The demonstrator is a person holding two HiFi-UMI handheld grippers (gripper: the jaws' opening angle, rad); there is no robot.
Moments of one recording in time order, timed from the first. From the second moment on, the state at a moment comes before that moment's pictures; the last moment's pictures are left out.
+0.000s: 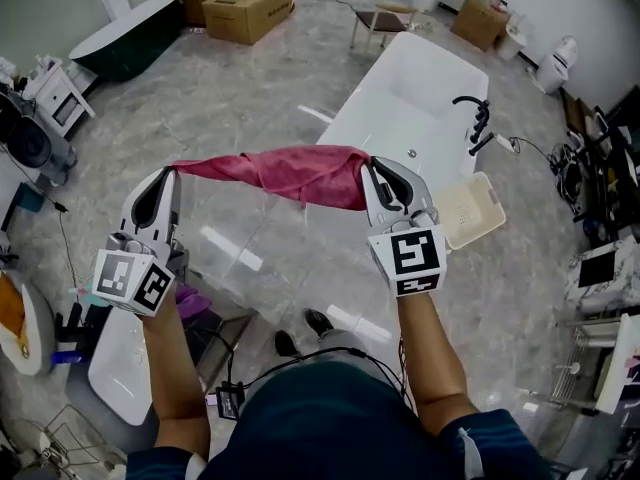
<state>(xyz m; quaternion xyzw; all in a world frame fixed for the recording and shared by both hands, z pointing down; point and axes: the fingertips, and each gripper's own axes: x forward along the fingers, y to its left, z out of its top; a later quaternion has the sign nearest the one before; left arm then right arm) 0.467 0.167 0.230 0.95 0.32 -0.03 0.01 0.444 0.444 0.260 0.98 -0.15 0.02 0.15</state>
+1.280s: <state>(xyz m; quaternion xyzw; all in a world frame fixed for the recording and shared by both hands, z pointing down) 0.390 0.554 0.237 0.82 0.58 -0.02 0.01 0.213 0.773 0.267 0.98 0.14 0.06 0.12</state>
